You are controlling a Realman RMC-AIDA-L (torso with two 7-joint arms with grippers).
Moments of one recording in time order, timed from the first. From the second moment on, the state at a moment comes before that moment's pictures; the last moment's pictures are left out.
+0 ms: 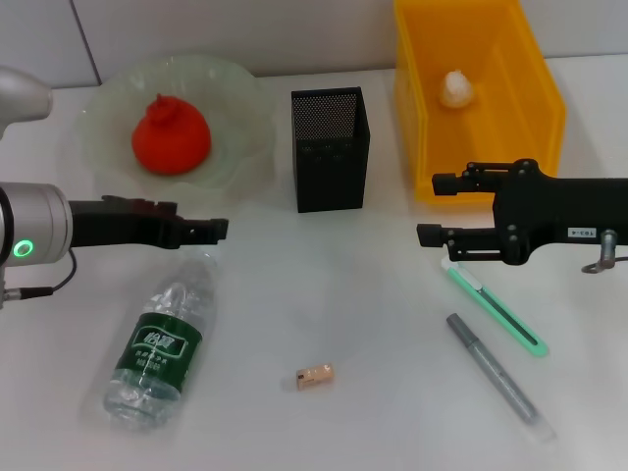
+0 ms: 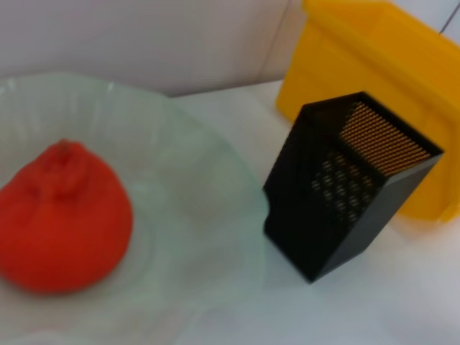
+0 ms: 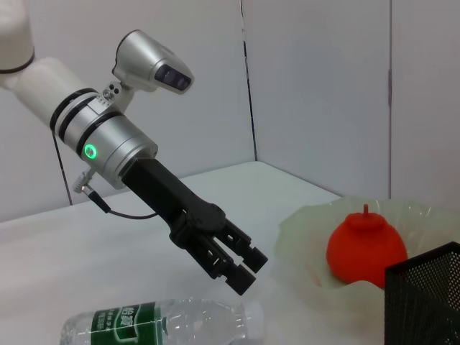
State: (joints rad) left arm -0.39 -2.07 1.38 1.20 2.15 1.09 -2.40; right arm 0.40 2.08 -0.80 -0.92 -1.90 -1.60 1.40
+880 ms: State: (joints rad) left arm -0.48 -2.07 1.43 1.25 2.33 1.21 -2.67; right arm 0.42 2.08 -0.80 -0.86 -1.90 -1.60 1.33
